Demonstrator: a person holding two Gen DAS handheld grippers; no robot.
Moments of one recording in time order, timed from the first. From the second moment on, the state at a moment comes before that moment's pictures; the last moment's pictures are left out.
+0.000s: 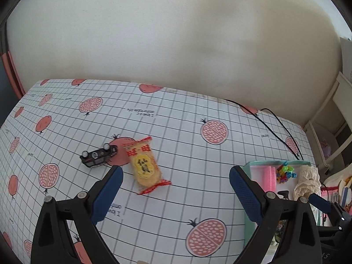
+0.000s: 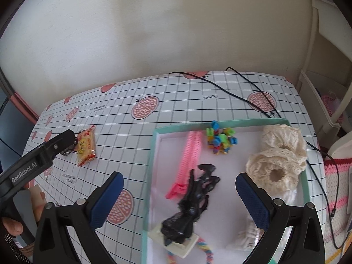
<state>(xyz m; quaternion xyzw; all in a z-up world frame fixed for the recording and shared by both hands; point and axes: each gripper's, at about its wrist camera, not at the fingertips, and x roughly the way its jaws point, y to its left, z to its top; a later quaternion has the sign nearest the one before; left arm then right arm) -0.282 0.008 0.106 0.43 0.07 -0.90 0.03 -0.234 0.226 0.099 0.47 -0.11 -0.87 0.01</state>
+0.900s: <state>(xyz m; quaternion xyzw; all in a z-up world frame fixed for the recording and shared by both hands) -0.304 -0.153 0.088 0.44 0.14 -0.88 0.08 -0.279 0.098 0.092 0.48 -0.08 -0.87 0.09</state>
